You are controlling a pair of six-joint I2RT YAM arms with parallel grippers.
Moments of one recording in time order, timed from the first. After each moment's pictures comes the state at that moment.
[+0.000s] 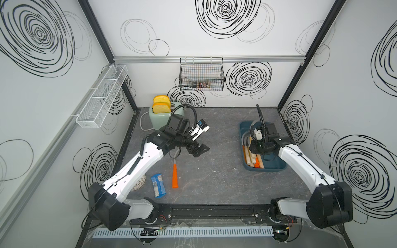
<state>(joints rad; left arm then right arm) -0.52 1.32 1.29 -0.73 0.47 0.29 0.21 1.30 0.97 -0.75 -0.08 0.29</state>
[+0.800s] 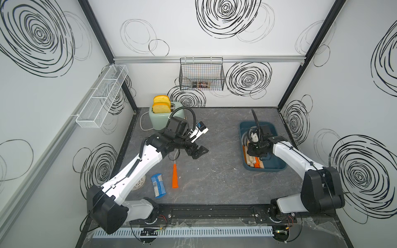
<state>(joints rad) -0.51 1.29 1.23 -0.71 0.47 0.28 0.21 1.44 0.94 -0.70 -0.10 0.29</state>
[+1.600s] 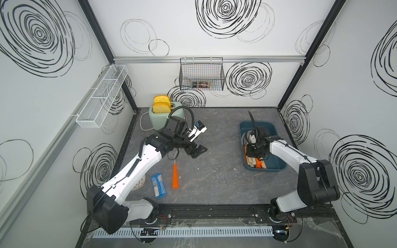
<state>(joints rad) -0.48 1.29 1.22 -0.71 0.48 0.28 0.23 1.50 0.95 -0.69 -0.09 0.29</state>
